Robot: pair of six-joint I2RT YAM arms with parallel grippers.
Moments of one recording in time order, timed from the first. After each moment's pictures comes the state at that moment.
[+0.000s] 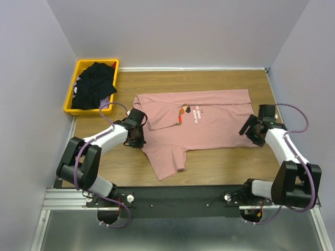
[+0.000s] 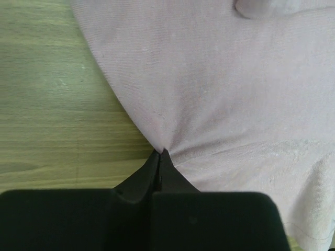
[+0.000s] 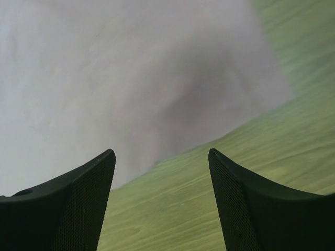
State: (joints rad) left arm -0.43 1.49 0.79 -0.50 -0.02 -0.57; right arm -0.05 1.26 0.76 -0.56 0.09 0.45
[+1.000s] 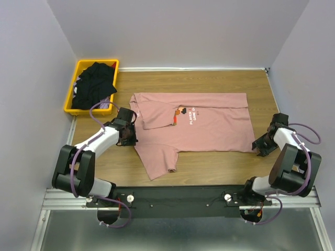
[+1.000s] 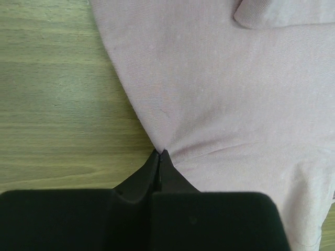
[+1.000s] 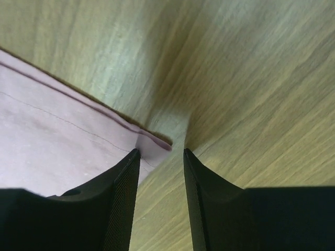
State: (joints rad) left arm -0.28 1.41 0.74 -0.47 0.02 -0.44; right arm -0.41 1.39 0.72 -0.62 0.08 0.60
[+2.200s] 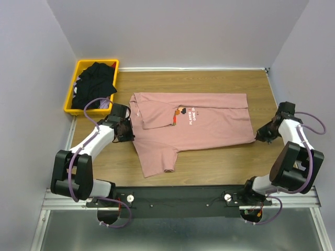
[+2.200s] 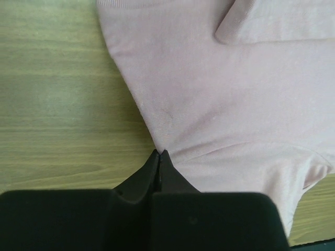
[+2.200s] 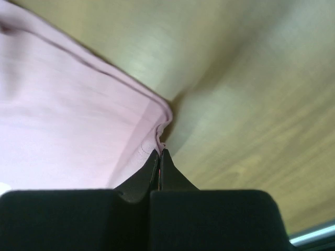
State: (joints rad) left arm -0.21 1.36 0.78 -0.50 0.09 -0.41; right arm -0.41 1.43 0.87 -0.70 -0.02 0.62
